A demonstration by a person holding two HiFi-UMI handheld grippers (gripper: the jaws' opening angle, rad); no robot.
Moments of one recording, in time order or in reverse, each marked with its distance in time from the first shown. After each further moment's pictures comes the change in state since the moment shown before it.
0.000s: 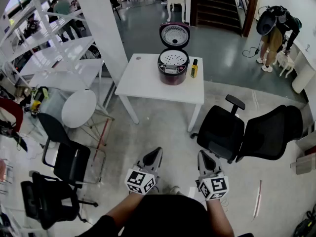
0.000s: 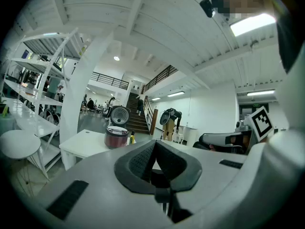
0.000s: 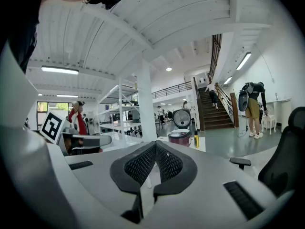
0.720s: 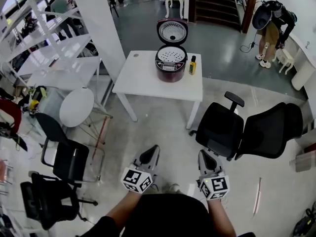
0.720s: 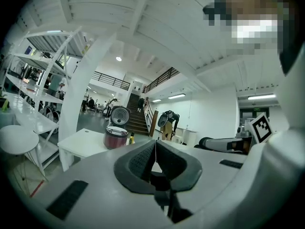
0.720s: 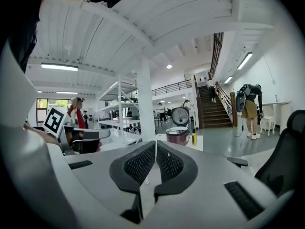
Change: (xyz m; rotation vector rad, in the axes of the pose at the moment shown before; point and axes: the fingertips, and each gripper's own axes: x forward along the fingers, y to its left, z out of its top) left arm 0.010 0.005 0.007 -0.031 -0.026 -0.001; right arm -0.001 -0.016 -0.004 -0.035 0.035 -0.006
